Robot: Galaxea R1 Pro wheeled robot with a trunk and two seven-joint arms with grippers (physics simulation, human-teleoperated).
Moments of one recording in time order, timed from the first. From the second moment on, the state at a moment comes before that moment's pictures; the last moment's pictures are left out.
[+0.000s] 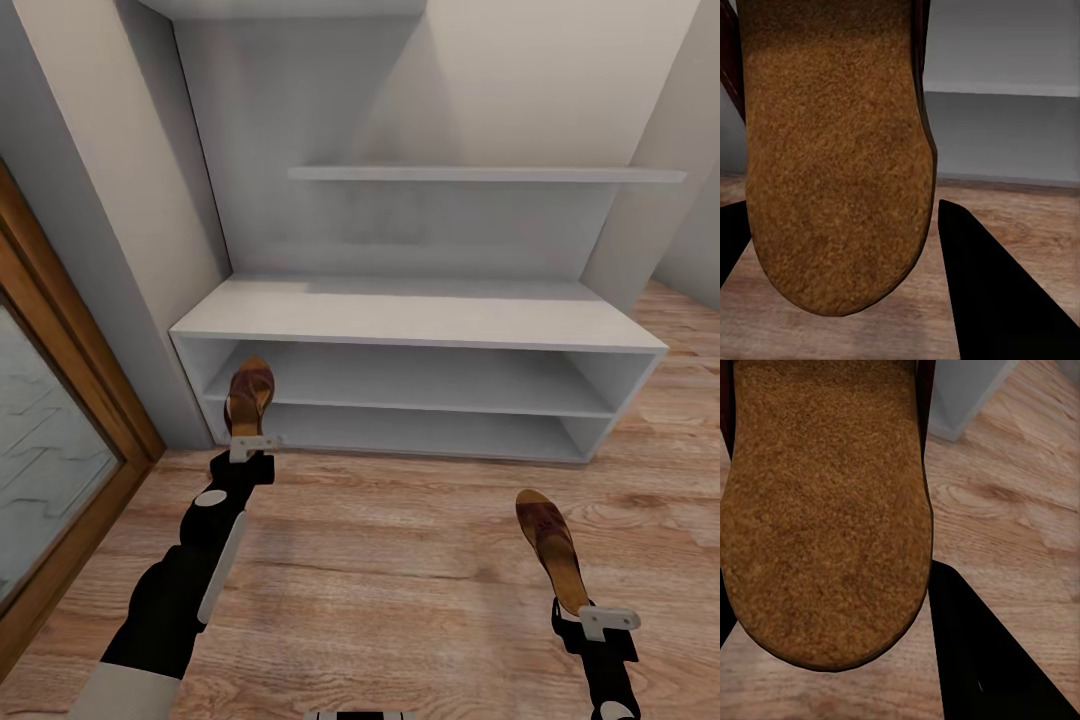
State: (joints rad) left arm -0.51 -0.05 -0.12 -1.38 0.04 0.54 0.23; right arm -0.47 -0.22 0.18 -0.18 0.01 -0.60 -0.43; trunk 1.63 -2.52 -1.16
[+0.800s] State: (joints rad) left arm -0.51 -0.05 -0.13 -1.32 0.04 0.54 0.23; right arm -0.47 -0.22 0.18 -0.18 0.01 -0.60 -0.43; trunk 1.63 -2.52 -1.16
